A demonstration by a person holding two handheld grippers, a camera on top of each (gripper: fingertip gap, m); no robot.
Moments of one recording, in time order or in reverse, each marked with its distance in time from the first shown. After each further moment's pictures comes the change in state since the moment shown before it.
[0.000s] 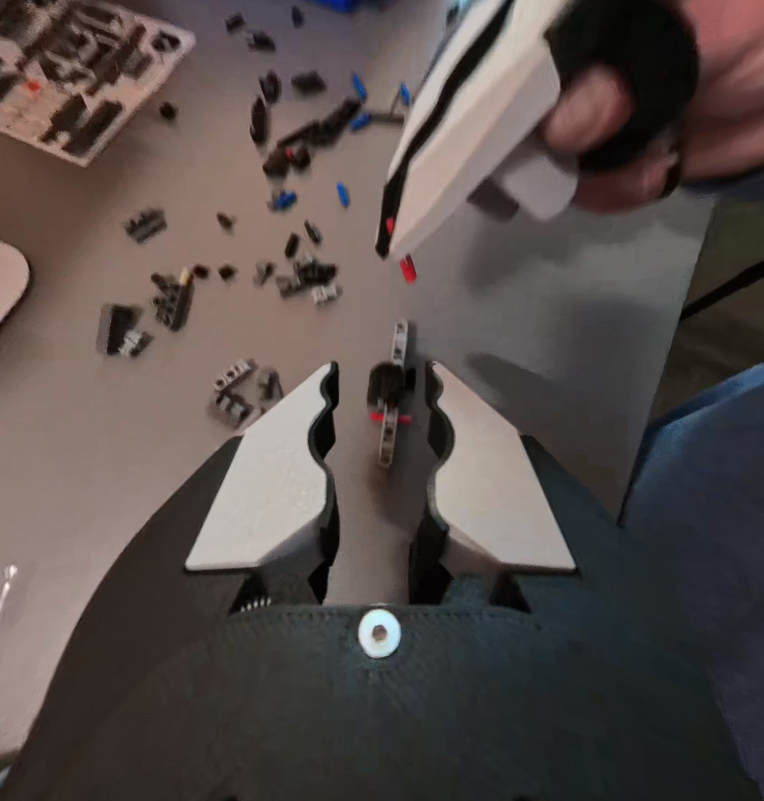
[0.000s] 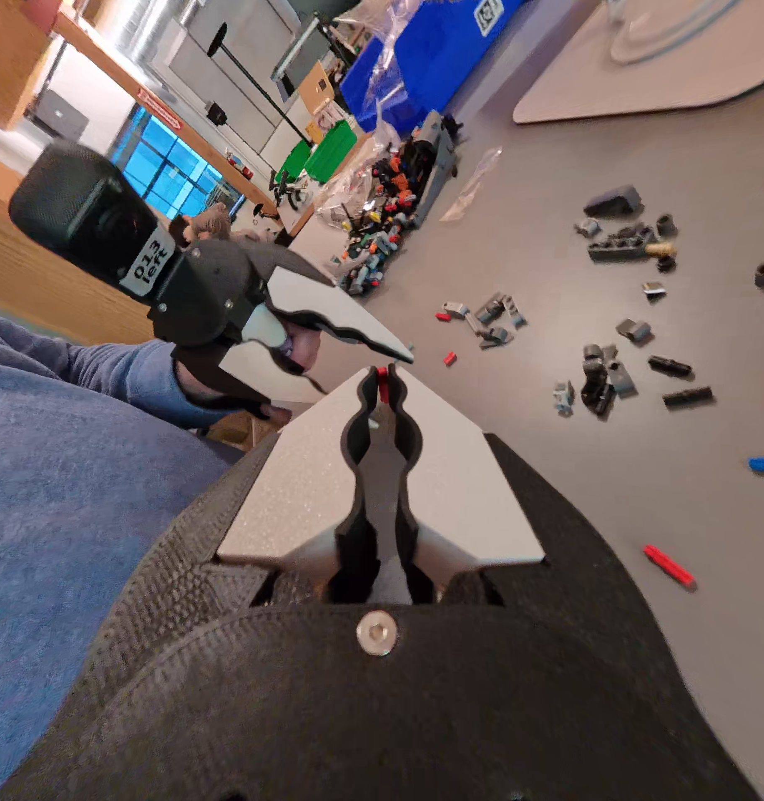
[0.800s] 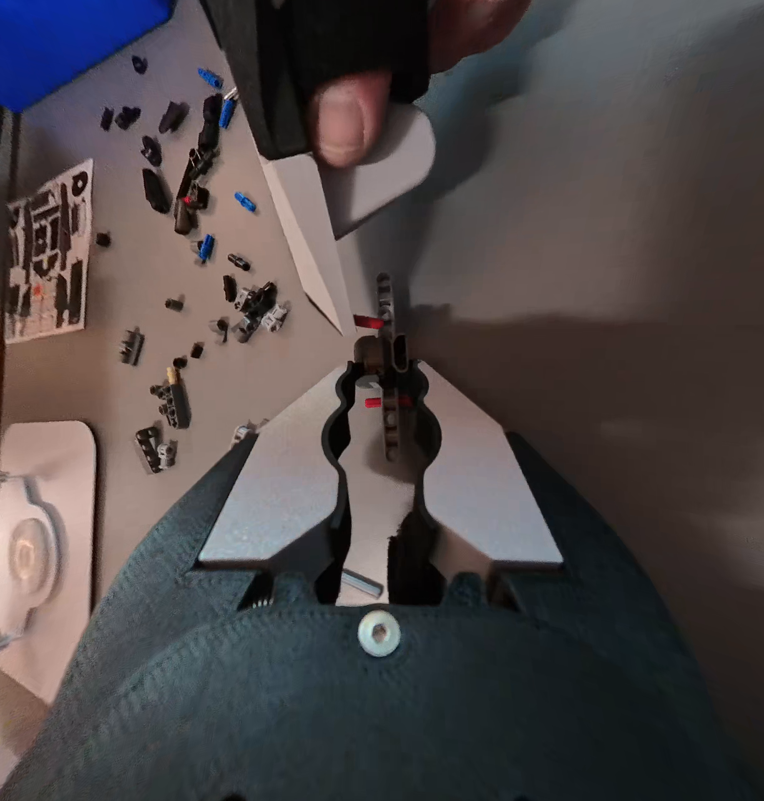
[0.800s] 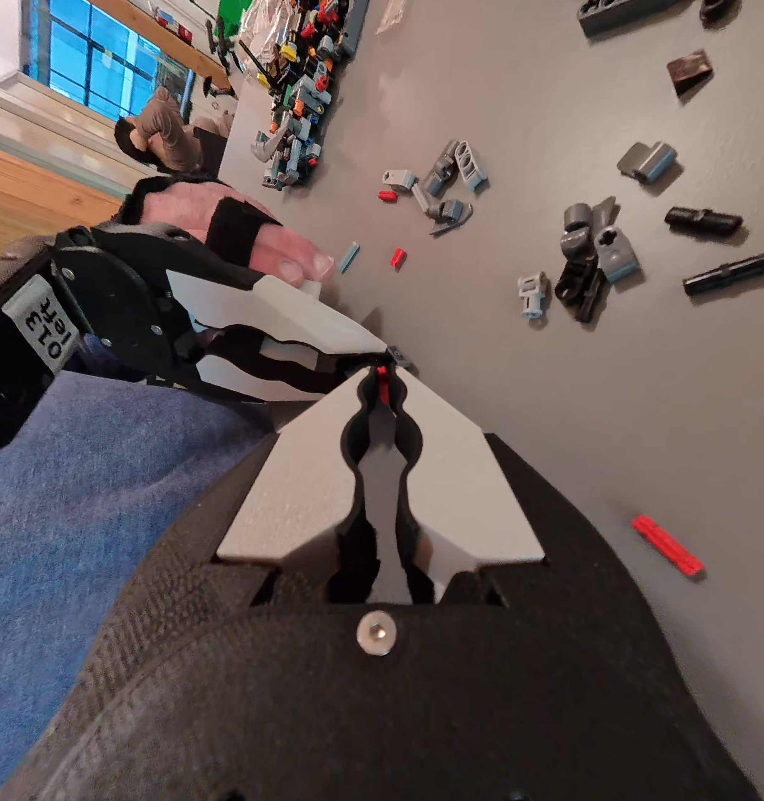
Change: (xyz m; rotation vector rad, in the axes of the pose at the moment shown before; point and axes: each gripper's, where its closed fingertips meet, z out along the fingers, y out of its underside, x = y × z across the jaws) left arm 0.013 0.026 0.033 -0.074 -0.019 0.607; right arm 0.036 0.054 0.022 -0.292 0.021 0.185
